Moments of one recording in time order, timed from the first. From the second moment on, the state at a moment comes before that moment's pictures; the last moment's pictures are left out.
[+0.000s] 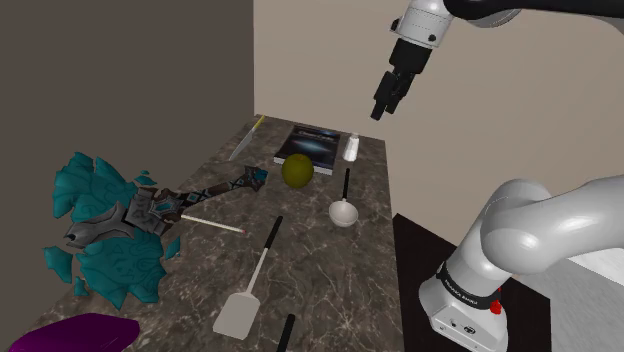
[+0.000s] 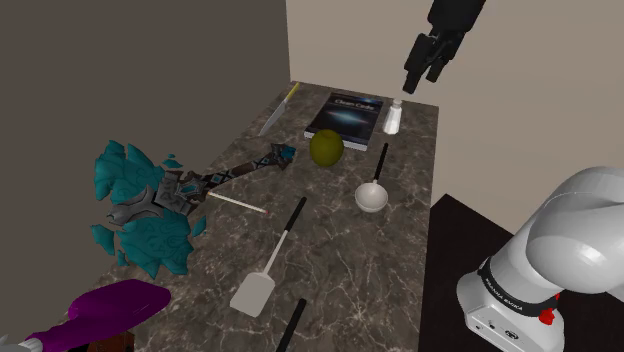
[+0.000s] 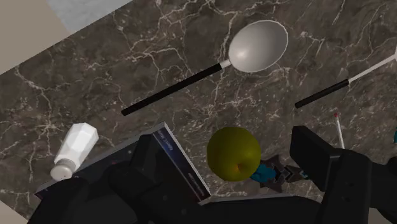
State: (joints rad) arm -0.01 -0.77 -0.06 -2.38 0.05 1.72 -0.11
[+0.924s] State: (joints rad) arm -0.03 -0.87 0.32 -2.59 0.25 1.85 0.50
